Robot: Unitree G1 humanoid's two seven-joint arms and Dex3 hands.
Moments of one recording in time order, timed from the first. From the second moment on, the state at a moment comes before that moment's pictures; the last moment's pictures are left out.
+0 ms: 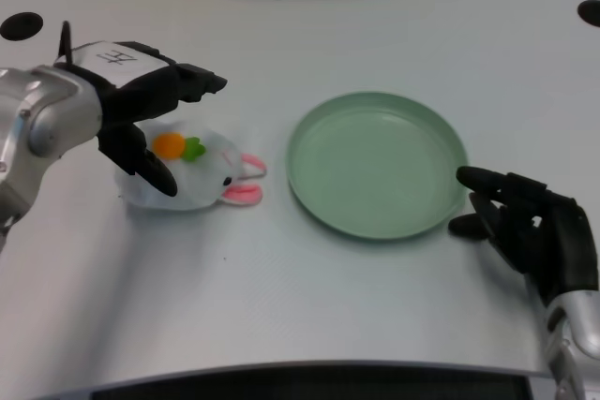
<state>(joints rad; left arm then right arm) -0.69 0.65 -0.38 0.29 0.76 -0.14 -0.58 -0.27 -0.18 -0.17 0.81 0.05 -0.46 0.09</state>
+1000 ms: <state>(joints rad) -0.96 0.43 -0.58 1.03 0.86 -0.12 -0.40 -0.26 -0.18 -0.17 0.80 0.04 -0.46 0.09</state>
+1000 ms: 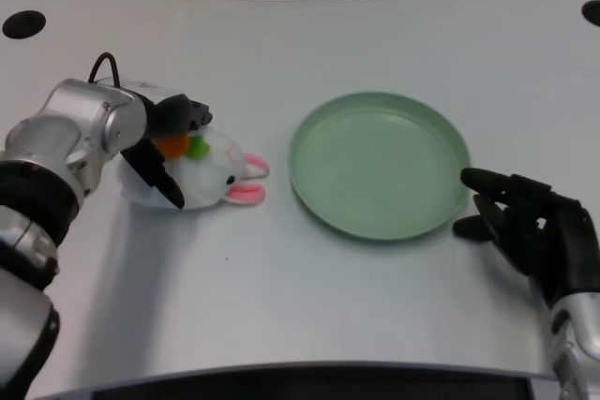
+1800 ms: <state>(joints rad) -1.01 0.35 -0.75 1.21 0.92 -0.16 -0.12 -0.23 -0.18 -0.17 0.72 0.05 -0.43 0.09</state>
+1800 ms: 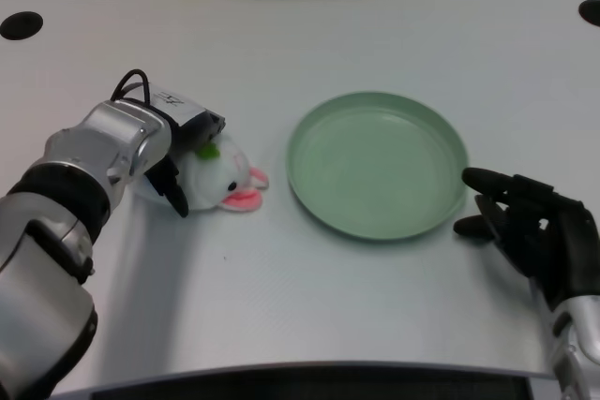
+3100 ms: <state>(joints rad) -1.02 0.33 -0.70 1.26 0.84 -0.18 -0.16 -0.22 -0.18 -0.18 0.72 0.06 -0.43 0.10</state>
